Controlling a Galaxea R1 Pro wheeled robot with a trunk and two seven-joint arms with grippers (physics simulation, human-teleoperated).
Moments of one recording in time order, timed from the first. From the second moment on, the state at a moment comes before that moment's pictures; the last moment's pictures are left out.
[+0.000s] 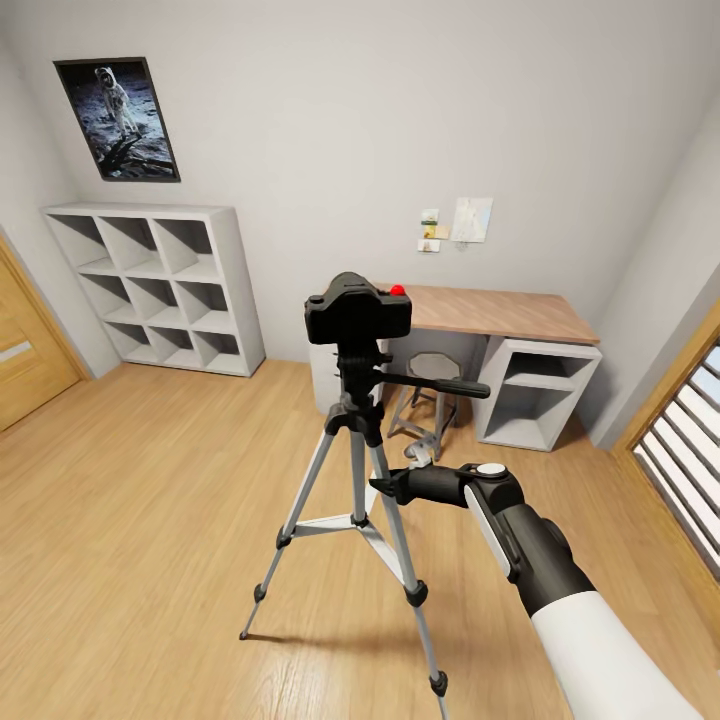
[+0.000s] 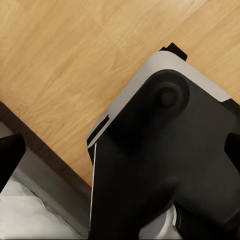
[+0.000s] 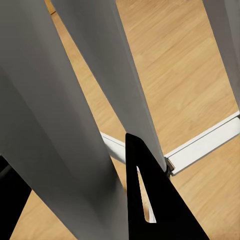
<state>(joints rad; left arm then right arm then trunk) -0.28 0.08 -0.47 0.00 1.12 0.06 0.15 -0.69 0.00 0.20 -1.13 0.01 0.61 0.67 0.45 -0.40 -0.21</state>
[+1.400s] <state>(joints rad) -0.27 0.06 -0.47 0.00 1.13 0.01 0.14 -0.69 0.00 0.20 -1.13 0.02 0.61 0.67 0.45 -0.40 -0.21</state>
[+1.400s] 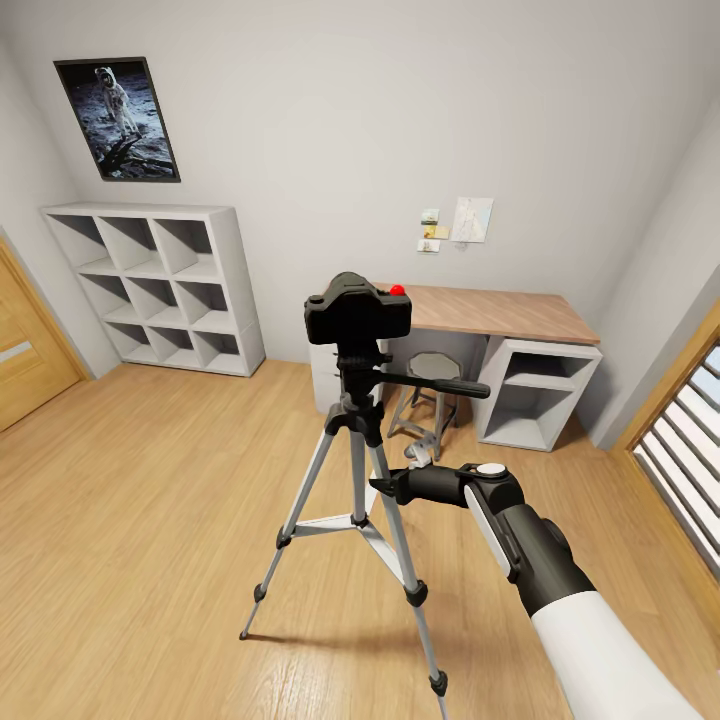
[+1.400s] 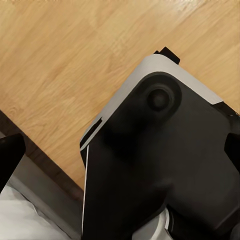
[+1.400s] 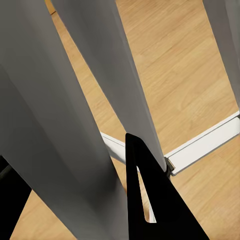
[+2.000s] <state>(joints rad) -0.27 0.06 -0.47 0.00 1.13 0.01 0.14 -0.68 0.00 0.20 -1.13 0.02 0.62 0.67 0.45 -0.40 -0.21</state>
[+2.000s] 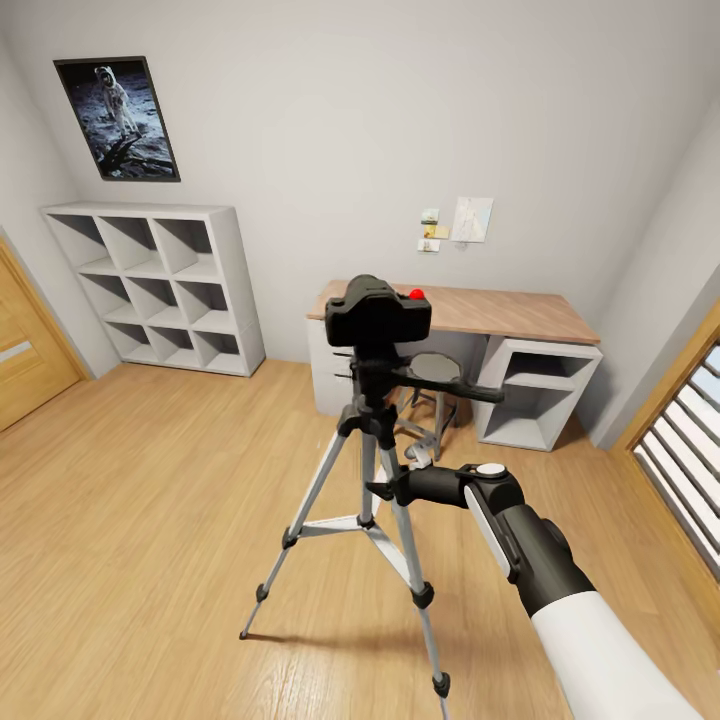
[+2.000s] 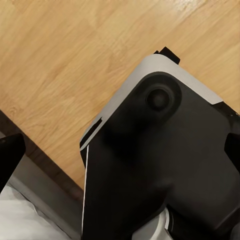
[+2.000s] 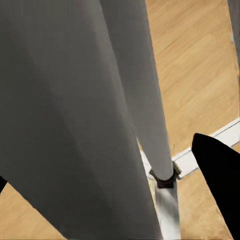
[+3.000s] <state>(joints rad) -0.27 0.05 -0.47 0.00 1.13 0.01 0.14 -0.68 -0.05 0.19 -1.13 0.02 0.61 0.67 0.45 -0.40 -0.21</state>
